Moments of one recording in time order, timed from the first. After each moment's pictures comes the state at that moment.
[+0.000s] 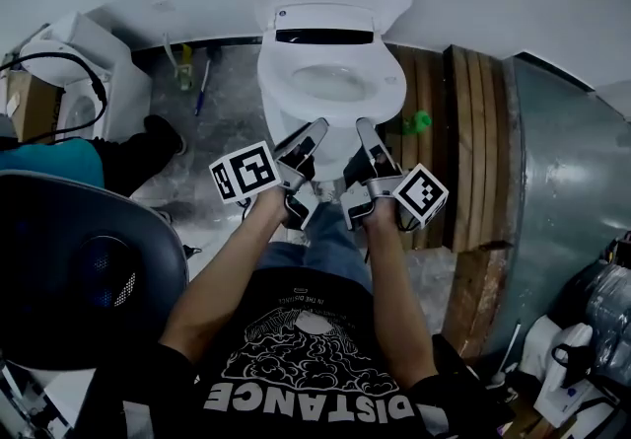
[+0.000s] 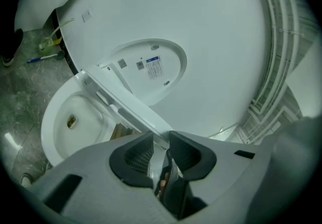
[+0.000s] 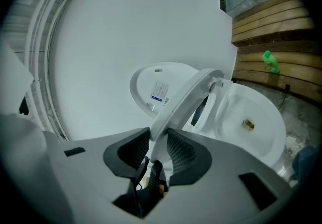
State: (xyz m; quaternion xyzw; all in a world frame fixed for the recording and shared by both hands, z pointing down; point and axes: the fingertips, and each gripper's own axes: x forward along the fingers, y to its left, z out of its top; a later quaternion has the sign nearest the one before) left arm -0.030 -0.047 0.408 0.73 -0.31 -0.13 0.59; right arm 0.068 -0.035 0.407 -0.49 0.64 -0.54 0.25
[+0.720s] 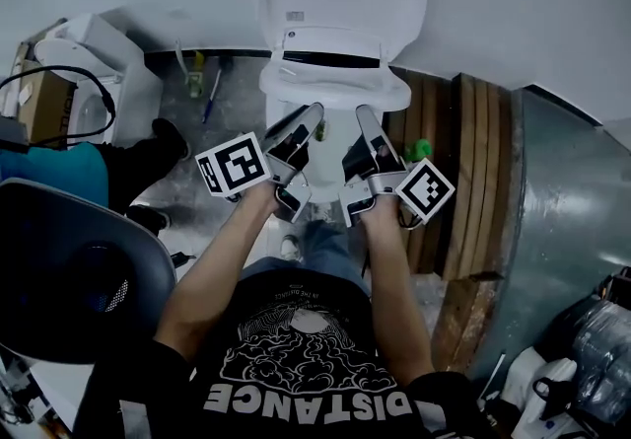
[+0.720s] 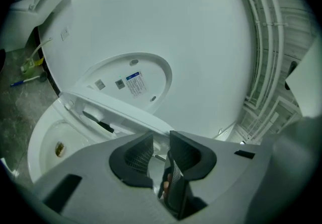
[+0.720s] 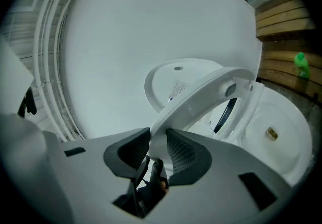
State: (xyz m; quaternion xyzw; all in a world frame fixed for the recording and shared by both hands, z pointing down) left arm -0.029 -0.118 0.336 0.77 -0.33 -0.17 0.52; right arm 0.067 -0.114 0.333 -0.41 0.71 -0.51 0.27
